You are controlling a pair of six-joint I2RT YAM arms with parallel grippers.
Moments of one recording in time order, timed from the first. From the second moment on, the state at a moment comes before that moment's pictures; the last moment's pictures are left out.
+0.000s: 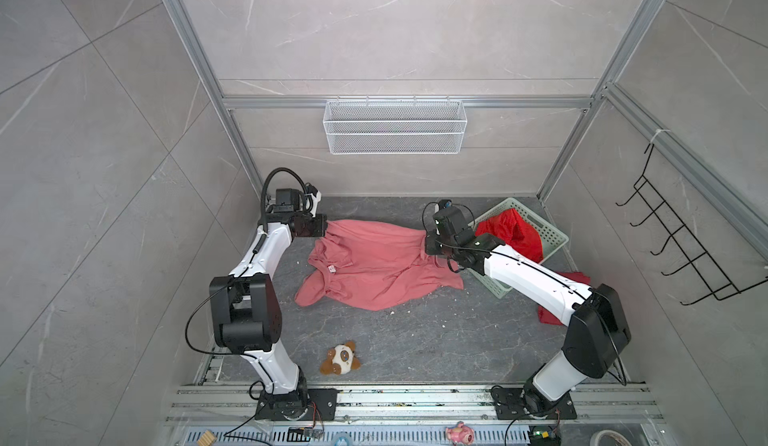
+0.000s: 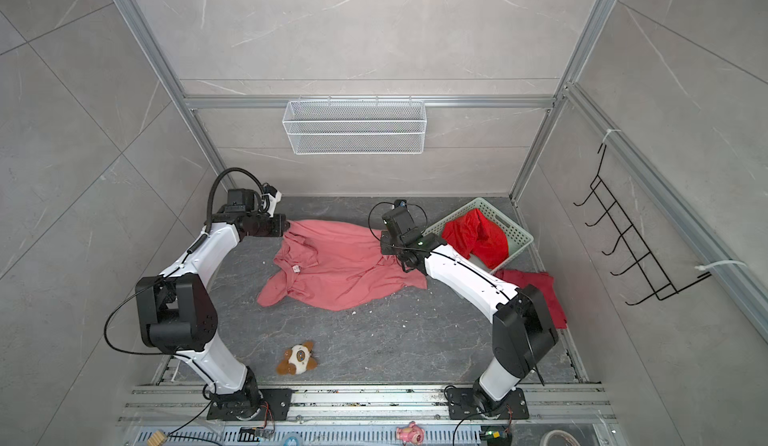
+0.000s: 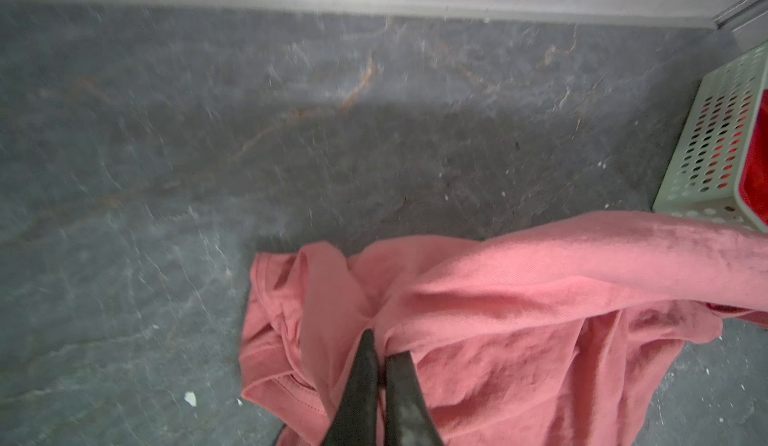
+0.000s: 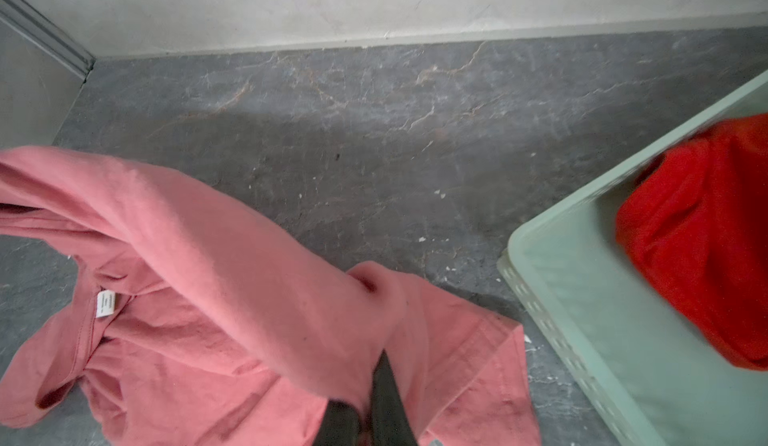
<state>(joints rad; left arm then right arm) 0.02 1.73 1.41 -0.58 0.37 0.06 0.63 1.64 1.34 -0.44 0.21 0.45</state>
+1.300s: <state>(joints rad) 0.04 2.09 1.74 -0.88 0.39 0.16 0.42 1.92 1.36 -0.45 -0.17 0.37</state>
